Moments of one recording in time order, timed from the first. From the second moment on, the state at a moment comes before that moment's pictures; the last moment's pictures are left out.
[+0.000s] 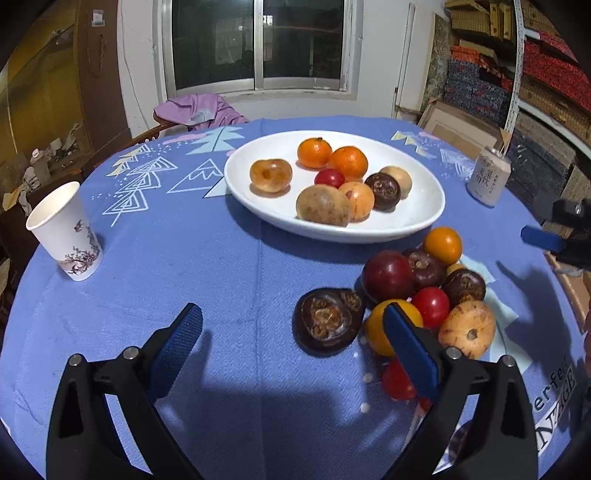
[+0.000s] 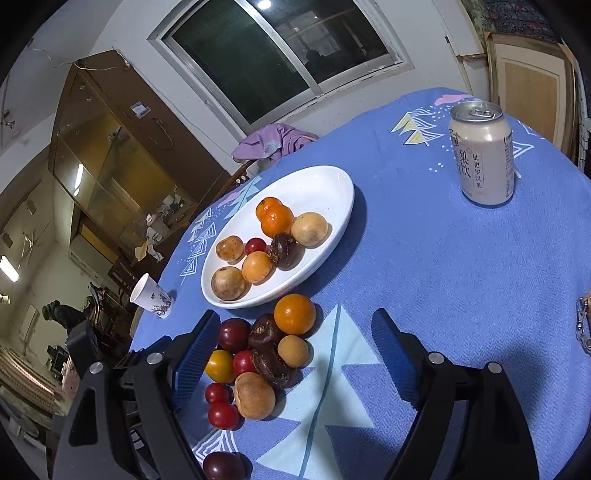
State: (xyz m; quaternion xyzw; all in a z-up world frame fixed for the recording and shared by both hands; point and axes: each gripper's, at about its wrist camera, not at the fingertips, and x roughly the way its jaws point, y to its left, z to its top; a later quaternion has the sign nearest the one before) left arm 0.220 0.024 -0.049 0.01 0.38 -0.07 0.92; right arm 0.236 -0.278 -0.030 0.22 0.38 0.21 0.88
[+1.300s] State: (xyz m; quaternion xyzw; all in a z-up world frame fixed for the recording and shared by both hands) left arm 0.253 0.055 -0.080 0.00 0.45 -0.02 0.89; right arm 0.265 -0.222 -0.052 0.13 0.43 0.23 0.86
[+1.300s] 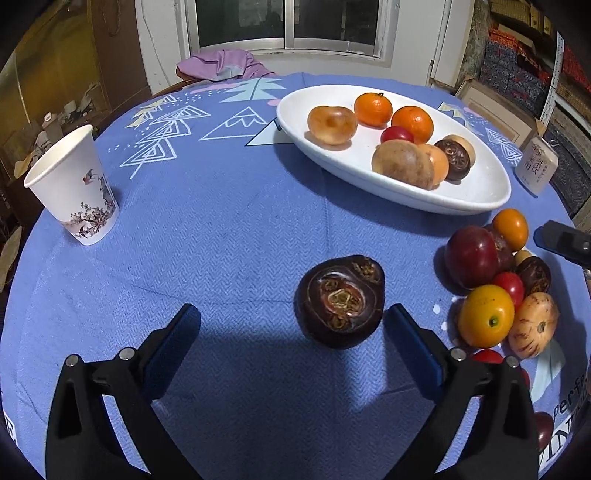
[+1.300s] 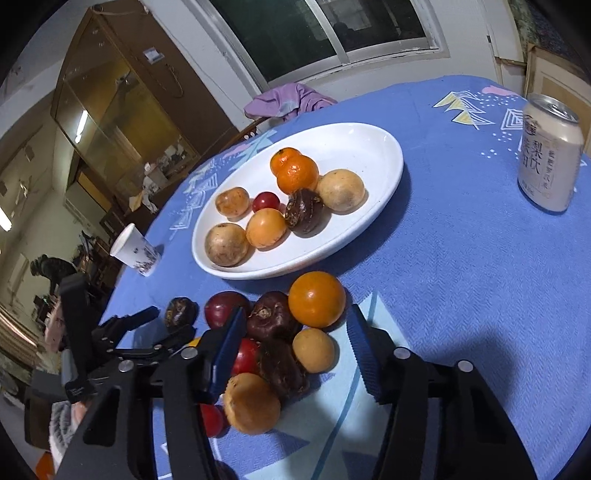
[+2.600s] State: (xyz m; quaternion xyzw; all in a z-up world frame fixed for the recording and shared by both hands) left arm 0.230 0.052 -0.038 -0.03 0.37 -0.08 0.92; right arm 0.251 -0.255 -0.036 0.17 0.39 0.24 0.87
